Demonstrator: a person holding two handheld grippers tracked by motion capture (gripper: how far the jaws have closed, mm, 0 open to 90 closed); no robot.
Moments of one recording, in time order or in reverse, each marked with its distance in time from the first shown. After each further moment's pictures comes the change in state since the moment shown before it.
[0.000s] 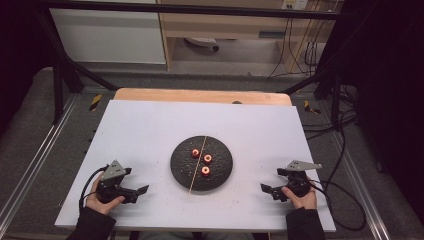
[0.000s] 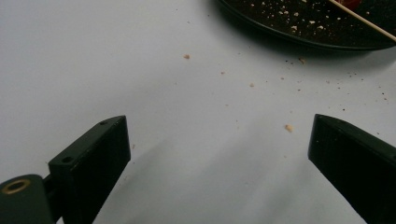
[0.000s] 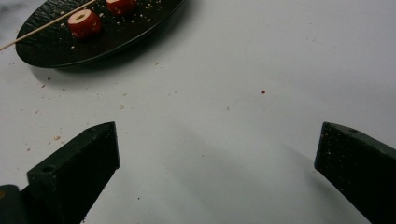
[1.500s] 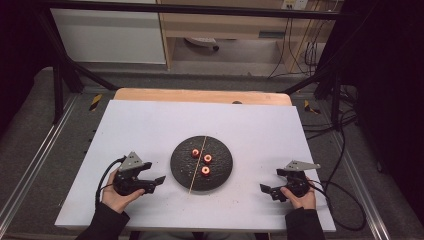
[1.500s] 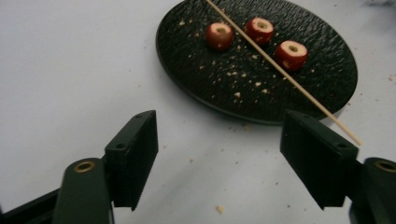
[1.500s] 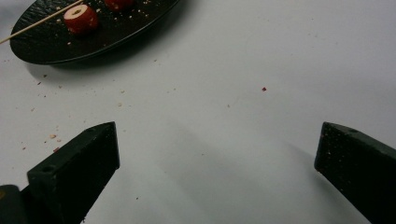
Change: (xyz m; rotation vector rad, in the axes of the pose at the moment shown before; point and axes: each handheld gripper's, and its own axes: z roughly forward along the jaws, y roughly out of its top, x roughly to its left) left arm -0.039 0.055 0.011 -0.011 -0.029 0.010; right arm 0.000 -0.001 0.003 0.013 -0.009 -0.008
